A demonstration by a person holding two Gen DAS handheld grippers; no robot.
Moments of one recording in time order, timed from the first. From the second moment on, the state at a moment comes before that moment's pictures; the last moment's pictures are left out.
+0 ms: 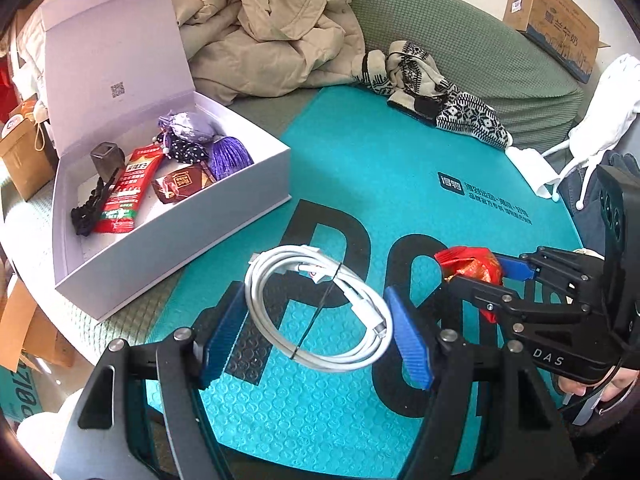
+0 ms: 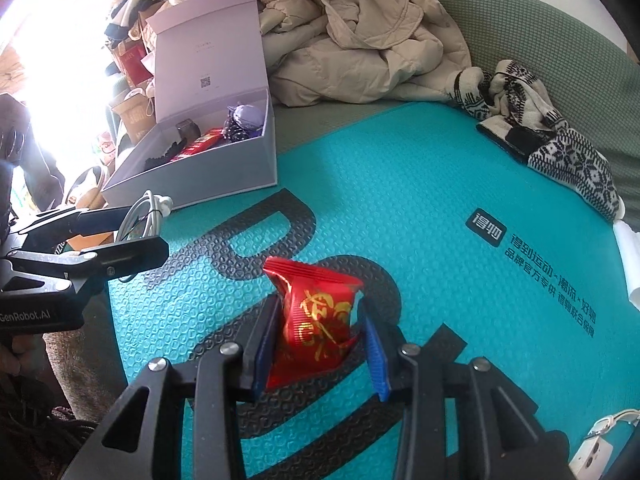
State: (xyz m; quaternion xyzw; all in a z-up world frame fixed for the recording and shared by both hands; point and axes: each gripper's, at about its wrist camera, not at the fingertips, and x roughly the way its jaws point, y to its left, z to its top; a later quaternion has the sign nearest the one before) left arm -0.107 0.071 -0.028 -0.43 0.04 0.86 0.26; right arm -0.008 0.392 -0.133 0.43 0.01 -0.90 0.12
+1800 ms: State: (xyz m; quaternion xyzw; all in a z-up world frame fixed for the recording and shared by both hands) left arm -0.184 -0.081 0.050 -0.42 -0.02 0.90 0.12; right arm -0.118 0.241 -0.068 0.38 0.09 -0.88 0.26
